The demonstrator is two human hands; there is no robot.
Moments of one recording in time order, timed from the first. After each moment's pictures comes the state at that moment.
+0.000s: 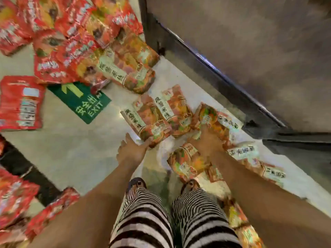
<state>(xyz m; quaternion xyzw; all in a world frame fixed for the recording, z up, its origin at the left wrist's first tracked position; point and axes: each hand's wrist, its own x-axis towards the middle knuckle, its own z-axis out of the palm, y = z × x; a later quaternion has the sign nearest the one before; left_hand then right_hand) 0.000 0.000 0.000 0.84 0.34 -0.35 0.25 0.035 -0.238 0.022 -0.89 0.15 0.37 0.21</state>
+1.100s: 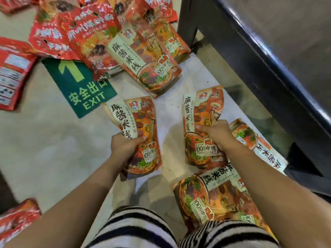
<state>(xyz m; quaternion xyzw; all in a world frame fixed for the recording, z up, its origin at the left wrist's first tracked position) 0.037 0.055 -0.165 0.66 0.50 -0.13 0.55 0.146 -0.210 -0.149 -0.81 0.24 0.29 0.45</state>
